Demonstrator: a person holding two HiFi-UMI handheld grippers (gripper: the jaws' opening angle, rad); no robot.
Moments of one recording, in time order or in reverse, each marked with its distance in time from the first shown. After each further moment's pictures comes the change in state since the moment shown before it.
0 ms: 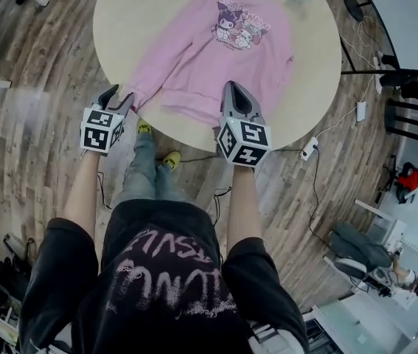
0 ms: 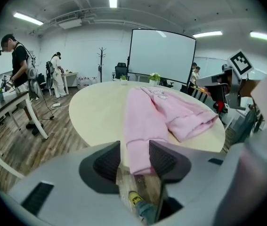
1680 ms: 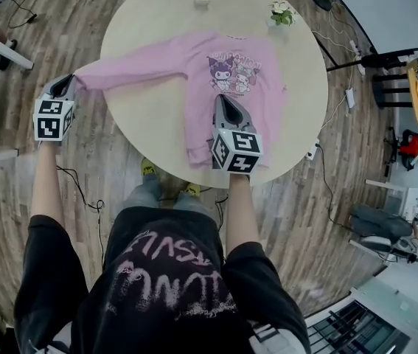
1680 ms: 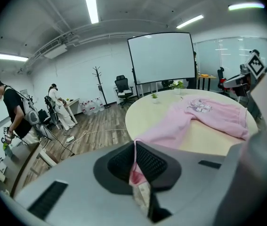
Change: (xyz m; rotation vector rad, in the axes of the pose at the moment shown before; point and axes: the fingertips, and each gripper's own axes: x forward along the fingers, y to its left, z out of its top) left arm -0.003 0.289 0.201 0.302 -0.090 0.123; right arm 0.088 0.055 0.092 0.058 -0.056 -0.146
